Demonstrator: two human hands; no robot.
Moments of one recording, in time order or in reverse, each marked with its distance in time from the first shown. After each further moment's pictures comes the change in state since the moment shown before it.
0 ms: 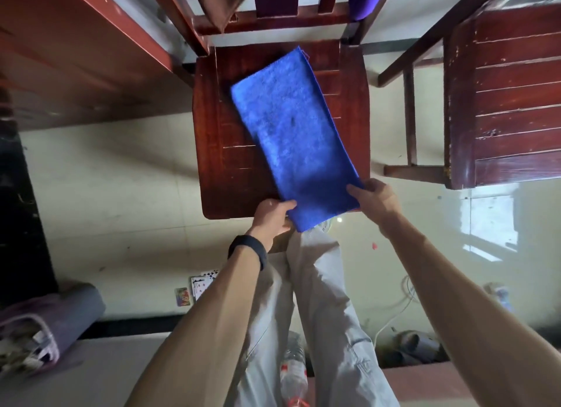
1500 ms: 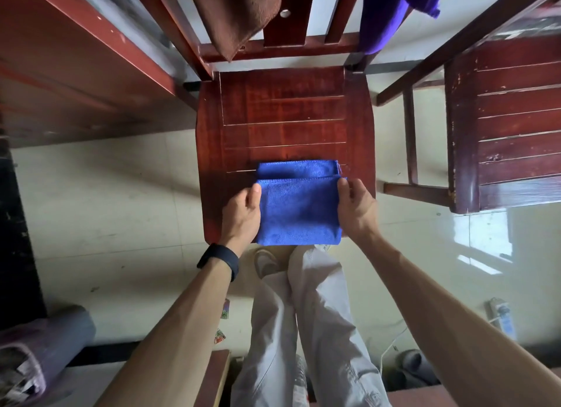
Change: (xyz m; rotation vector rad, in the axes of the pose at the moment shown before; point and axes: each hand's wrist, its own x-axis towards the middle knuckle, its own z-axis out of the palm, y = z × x) left_hand 0.015 0.048 -0.059 0.468 0.308 0.513; right_hand 0.009 -0.036 0.050 -0.155 0.193 -0.264
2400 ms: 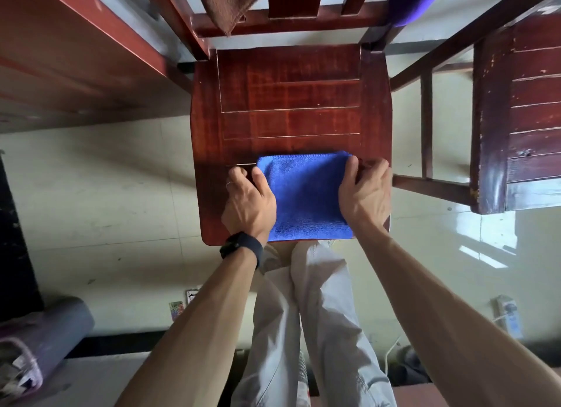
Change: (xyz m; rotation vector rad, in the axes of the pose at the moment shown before) left_hand 0.029 -0.008 0.042 0.334 0.445 0.016; right_hand 0.024 -0.012 0.029 -0.129 0.330 -0.016
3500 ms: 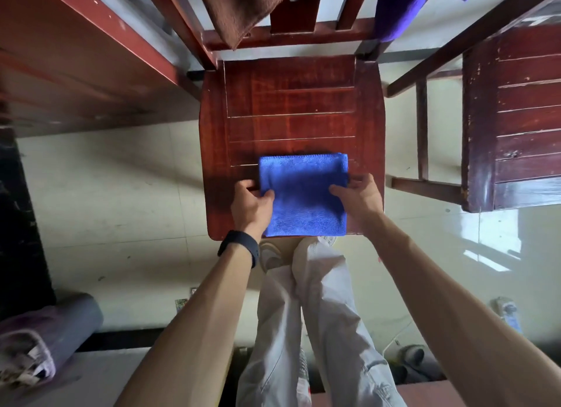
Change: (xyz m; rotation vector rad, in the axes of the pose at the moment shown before) left_hand -0.002 -0.001 -0.019 -0.388 -0.385 -0.329; right_hand 0.005 0.005 -0.023 0.291 -0.490 0.331
